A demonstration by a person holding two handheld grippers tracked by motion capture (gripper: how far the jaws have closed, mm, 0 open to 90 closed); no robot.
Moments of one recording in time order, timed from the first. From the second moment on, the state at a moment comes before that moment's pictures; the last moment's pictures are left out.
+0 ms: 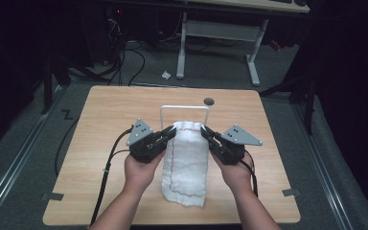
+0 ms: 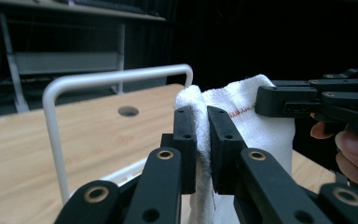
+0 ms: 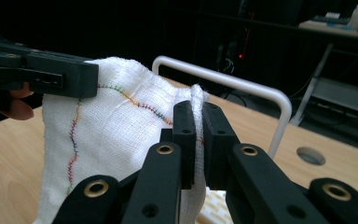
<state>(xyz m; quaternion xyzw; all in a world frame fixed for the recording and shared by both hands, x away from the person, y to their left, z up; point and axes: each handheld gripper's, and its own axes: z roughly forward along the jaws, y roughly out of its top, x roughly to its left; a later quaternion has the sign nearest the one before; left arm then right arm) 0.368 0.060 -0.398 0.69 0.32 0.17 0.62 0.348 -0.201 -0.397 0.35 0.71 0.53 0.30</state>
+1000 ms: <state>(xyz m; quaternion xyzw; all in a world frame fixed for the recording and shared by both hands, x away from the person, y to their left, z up) 0.388 0.062 -0.323 0.67 0.27 0.24 0.64 0.363 -0.197 -0.319 0.32 0.67 0.56 0.36</state>
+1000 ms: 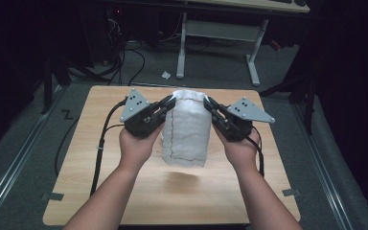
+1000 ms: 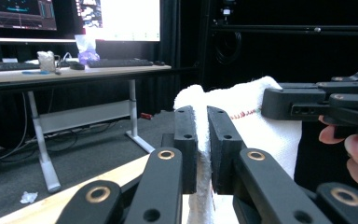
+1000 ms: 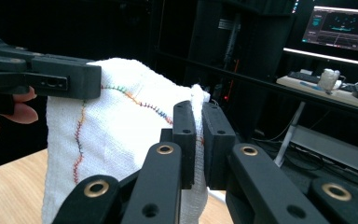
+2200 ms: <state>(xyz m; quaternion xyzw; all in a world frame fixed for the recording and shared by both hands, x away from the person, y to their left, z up) 0.494 0.050 -0.301 0.69 0.30 0.28 0.59 0.478 -0.205 -0.296 0.38 0.66 0.56 0.32</state>
